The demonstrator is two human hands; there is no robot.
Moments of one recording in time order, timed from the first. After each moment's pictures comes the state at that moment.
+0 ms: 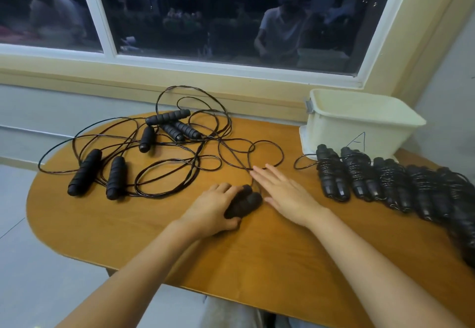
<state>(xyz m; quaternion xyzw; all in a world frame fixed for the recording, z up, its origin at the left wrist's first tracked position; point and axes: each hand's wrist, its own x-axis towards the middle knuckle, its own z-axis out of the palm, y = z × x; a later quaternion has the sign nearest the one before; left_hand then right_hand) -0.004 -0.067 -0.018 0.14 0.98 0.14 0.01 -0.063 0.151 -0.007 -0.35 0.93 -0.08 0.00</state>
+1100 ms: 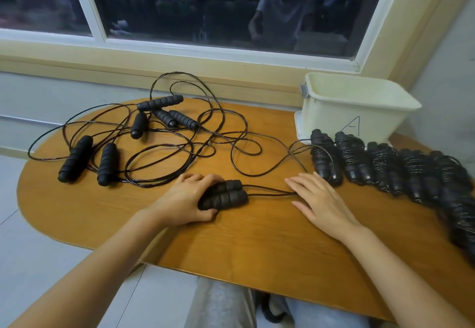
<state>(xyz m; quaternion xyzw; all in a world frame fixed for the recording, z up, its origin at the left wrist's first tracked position) 0.007 -0.109 -0.029 0.17 0.97 0.18 0.03 -0.039 0.246 -0.055 -0.34 0.93 -0.09 -0.14</state>
